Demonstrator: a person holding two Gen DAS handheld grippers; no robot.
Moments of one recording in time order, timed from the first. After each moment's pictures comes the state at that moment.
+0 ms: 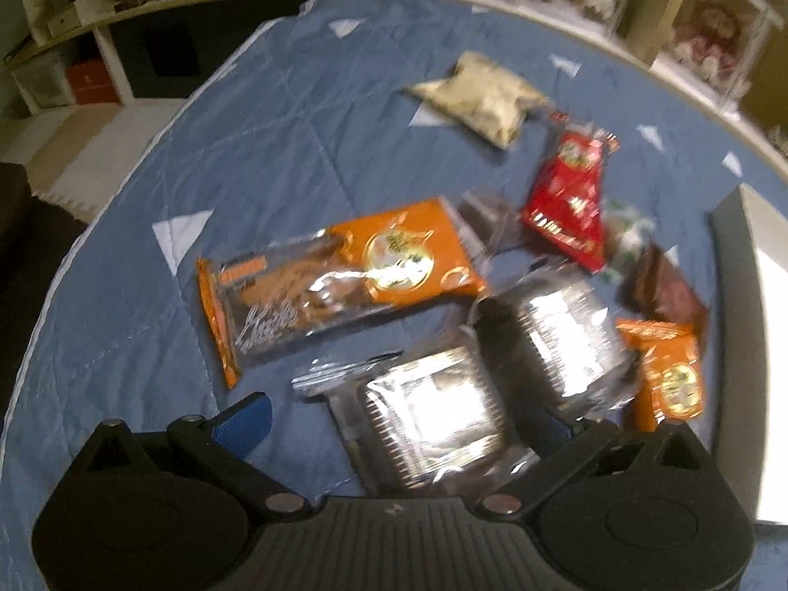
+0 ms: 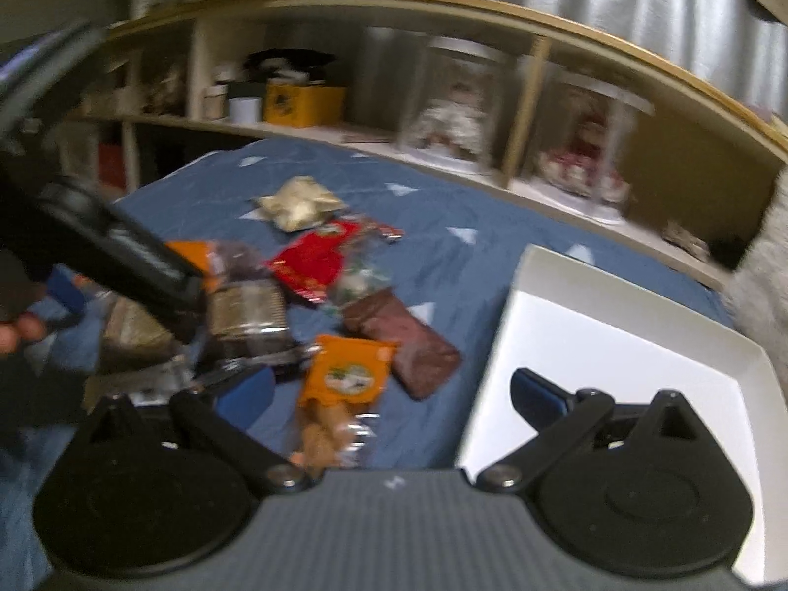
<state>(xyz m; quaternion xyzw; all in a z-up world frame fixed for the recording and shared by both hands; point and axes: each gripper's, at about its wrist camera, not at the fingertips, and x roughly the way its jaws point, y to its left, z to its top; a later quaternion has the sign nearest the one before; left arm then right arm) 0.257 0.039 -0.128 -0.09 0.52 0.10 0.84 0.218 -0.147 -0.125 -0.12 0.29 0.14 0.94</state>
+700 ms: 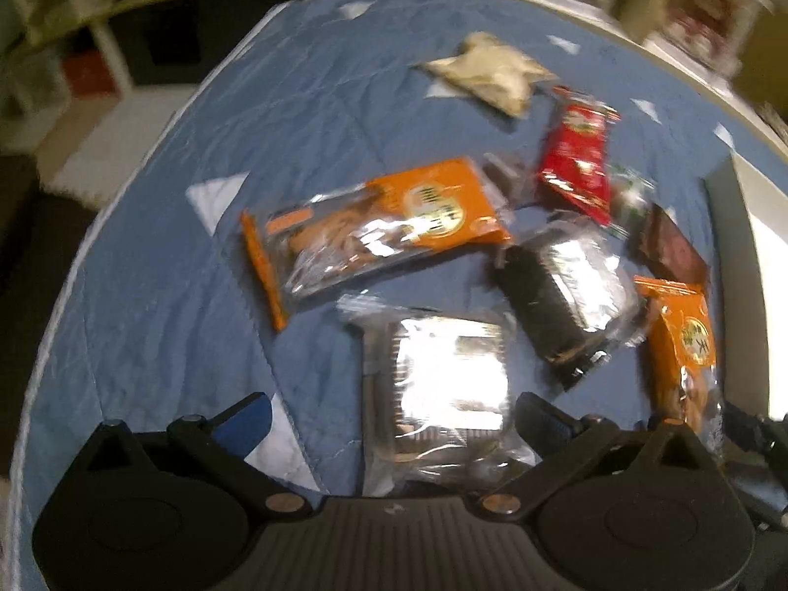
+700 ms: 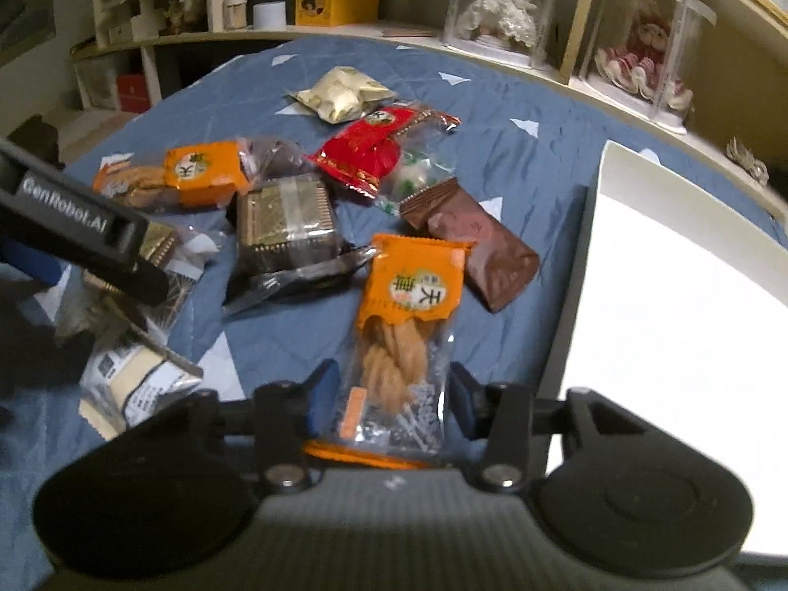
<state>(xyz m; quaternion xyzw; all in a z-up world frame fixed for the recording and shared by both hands) 0.230 0.046 -0.122 -0.06 0.53 0.07 0.84 0.239 -0.129 -0.155 -0.10 0.41 0.16 0.89</state>
